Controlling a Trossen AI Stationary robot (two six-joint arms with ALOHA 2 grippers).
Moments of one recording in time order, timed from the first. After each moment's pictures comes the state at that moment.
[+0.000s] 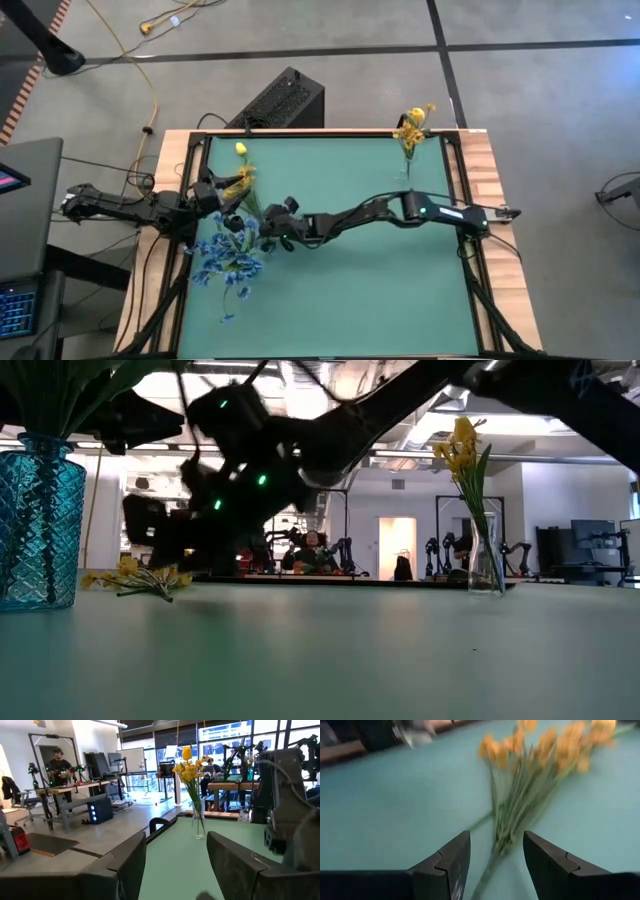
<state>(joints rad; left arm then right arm) -0.14 0.29 0.12 0.32 -0.65 0.15 0.07 2.52 1.87 0.17 0.49 0.38</state>
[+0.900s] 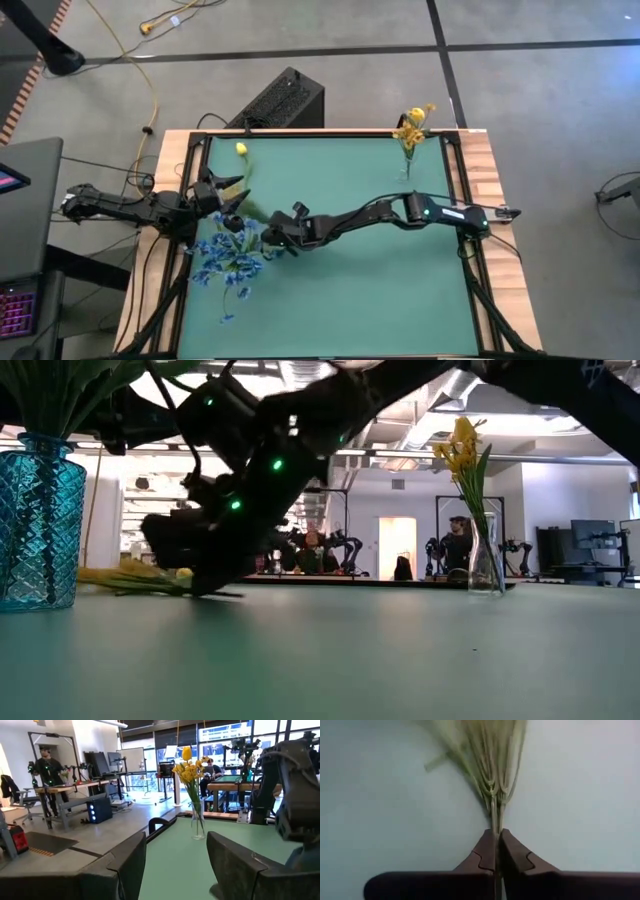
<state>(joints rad) -0.14 0.29 0.12 0.32 -0.65 0.14 0.11 2.50 1.92 -0.30 0.47 0.46</state>
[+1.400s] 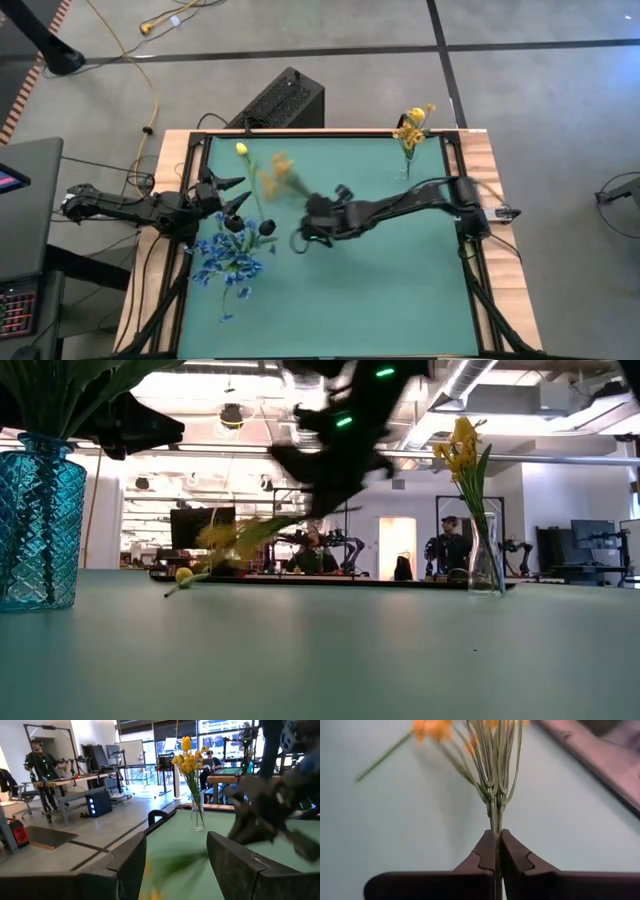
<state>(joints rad) -0.14 0.29 0.12 0.28 -0.65 0.12 0.13 2.04 1.57 -0.61 0.75 0.61</state>
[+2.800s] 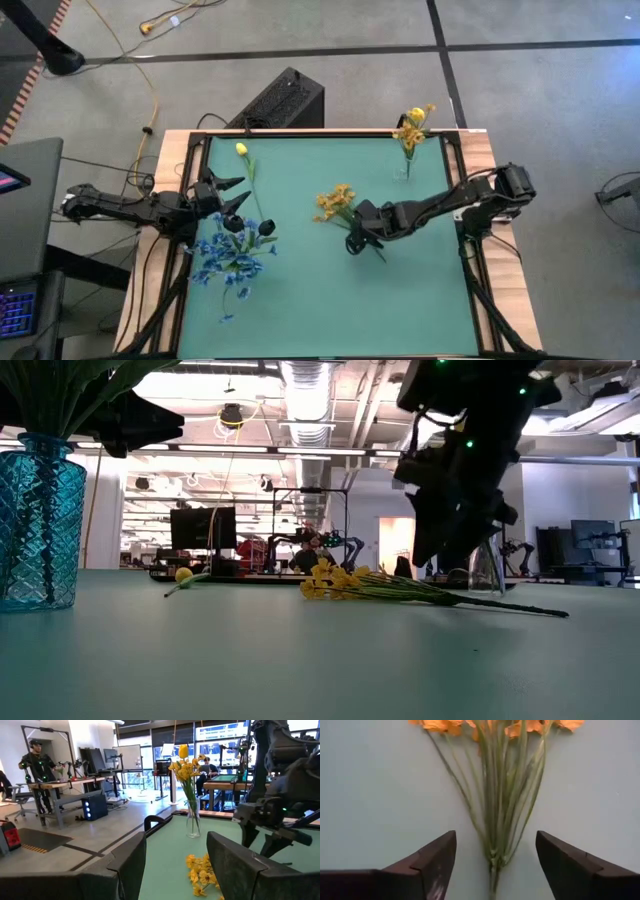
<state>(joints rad) -0.14 0.29 0.12 0.31 -0.63 0.11 0.17 1.64 0.97 -0.54 0.34 0.97</state>
